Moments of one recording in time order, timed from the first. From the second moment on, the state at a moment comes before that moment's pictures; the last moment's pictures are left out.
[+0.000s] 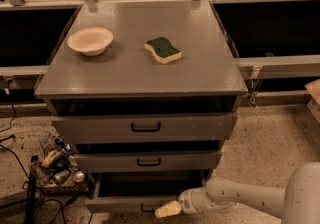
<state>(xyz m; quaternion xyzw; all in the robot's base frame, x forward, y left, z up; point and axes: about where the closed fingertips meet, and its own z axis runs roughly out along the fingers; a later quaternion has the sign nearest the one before) 0.446 -0.045 0.258 -0.22 0.89 0.37 0.15</state>
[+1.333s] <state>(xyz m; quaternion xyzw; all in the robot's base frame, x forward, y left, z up) 0.476 -0.029 0.247 -0.19 0.89 0.39 0.12</state>
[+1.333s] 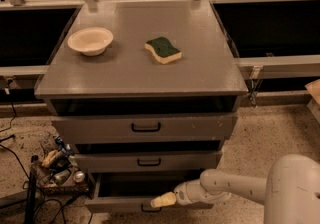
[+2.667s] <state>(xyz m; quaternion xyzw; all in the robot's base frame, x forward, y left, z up) 0.445 -0.027 0.247 -0.23 0.87 0.42 0.10</state>
